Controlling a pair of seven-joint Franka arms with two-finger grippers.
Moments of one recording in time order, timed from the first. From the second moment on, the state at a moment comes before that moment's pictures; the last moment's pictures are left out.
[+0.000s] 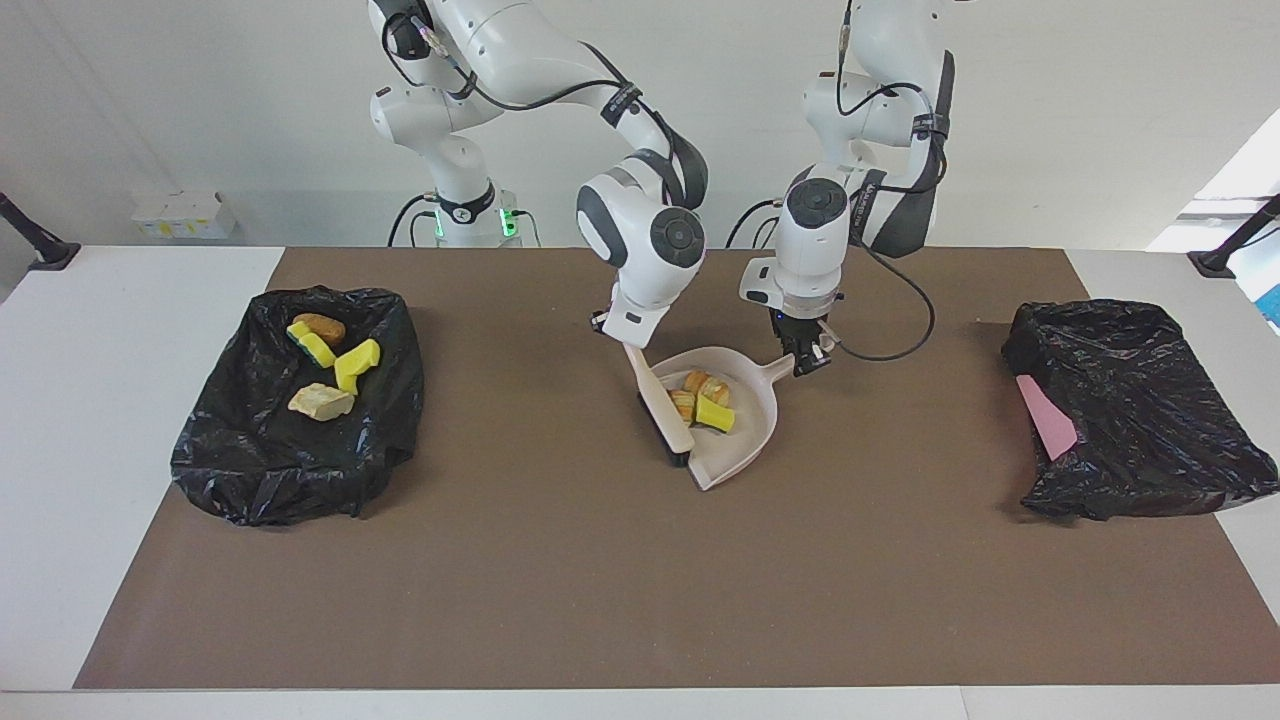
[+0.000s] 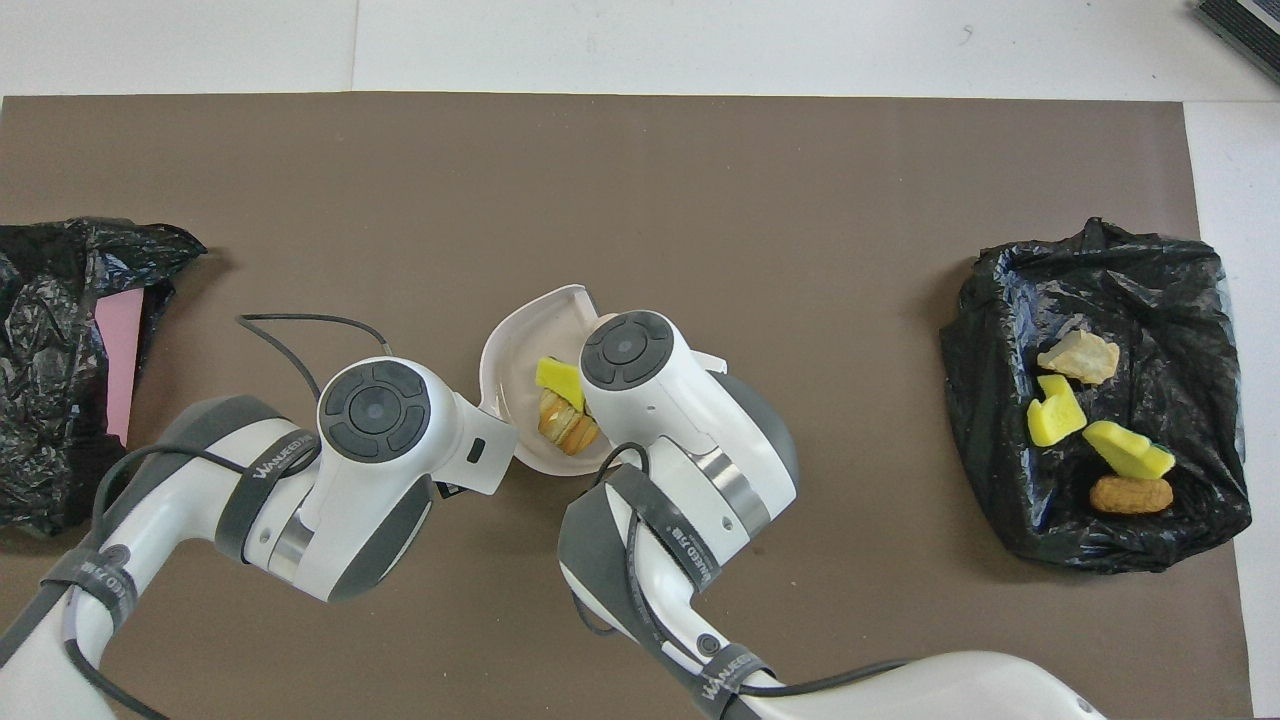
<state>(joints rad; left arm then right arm) -0.46 0.05 -0.03 -2.21 0.15 2.21 0.66 0.49 0.37 0.20 -1.73 0.00 1.69 0.25</state>
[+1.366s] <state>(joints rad) -0.11 0.06 -0.01 -1.91 0.02 1.95 1.27 0.65 0.13 0.20 -1.99 0.24 1.86 0.74</state>
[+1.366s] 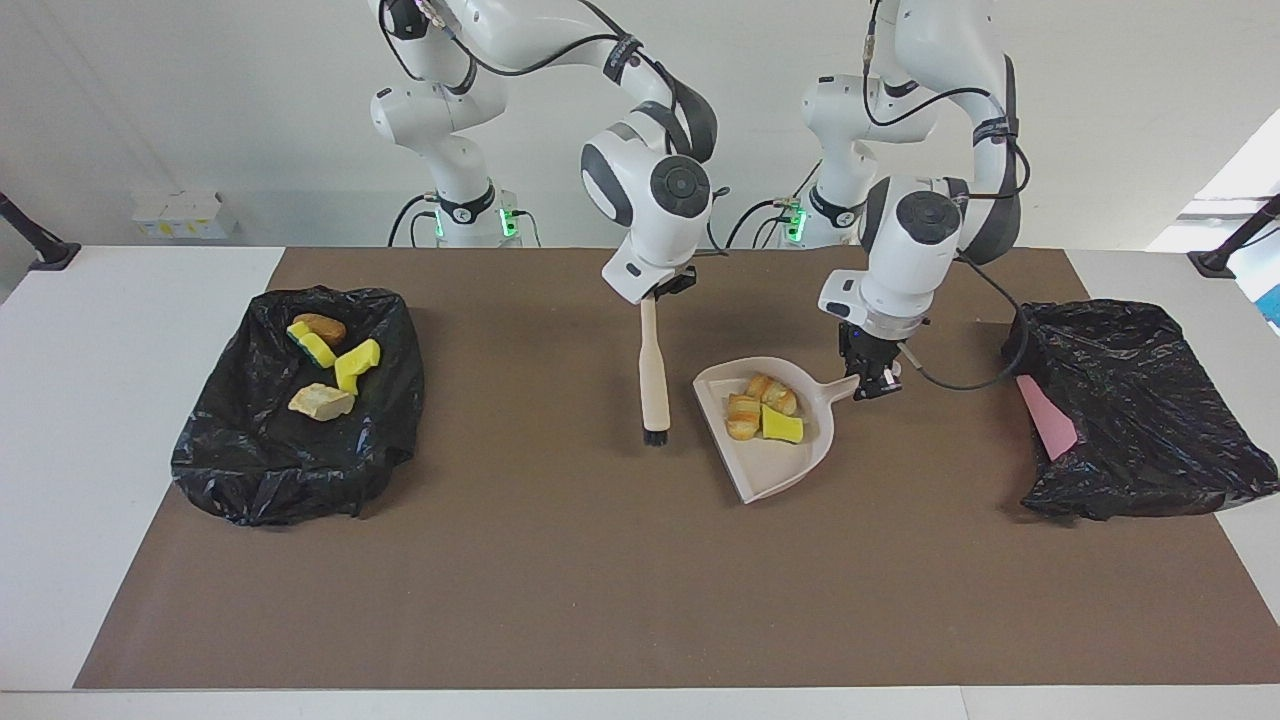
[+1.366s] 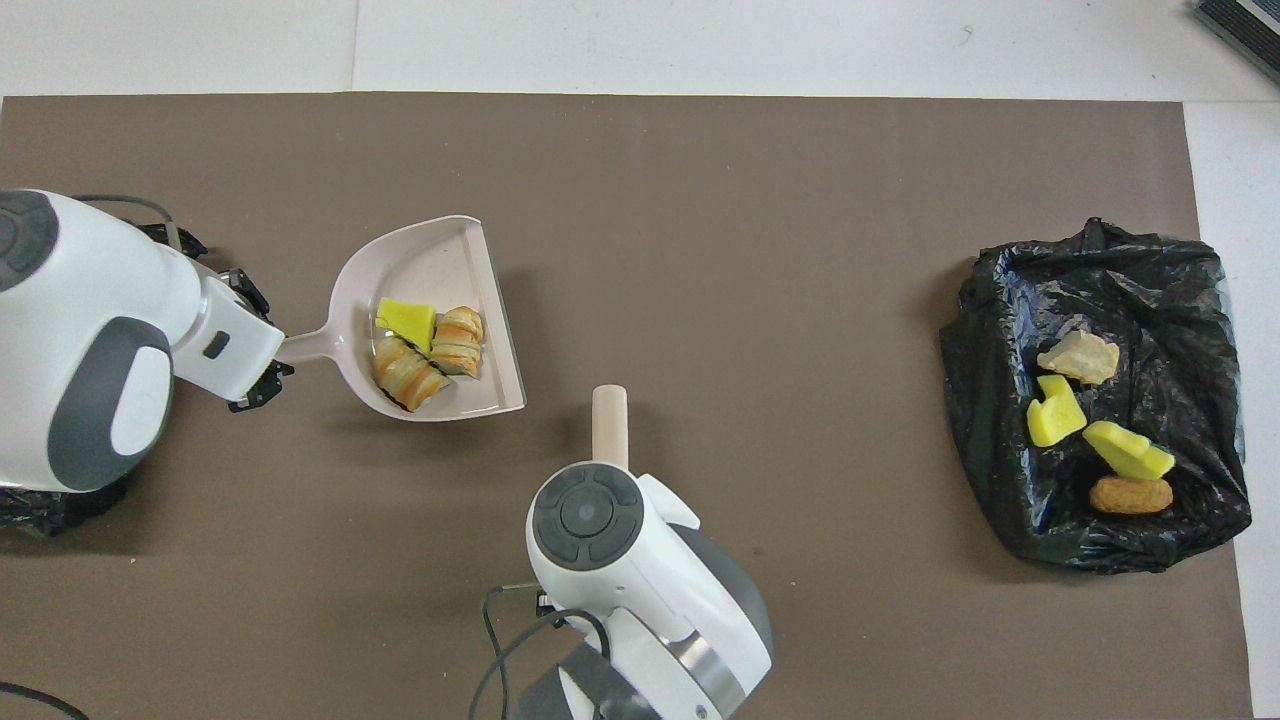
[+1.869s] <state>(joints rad) 0.09 0.06 0.00 -1.77 0.02 1.85 1.57 0.78 0.03 0.21 -2.20 0.29 1.97 0.78</state>
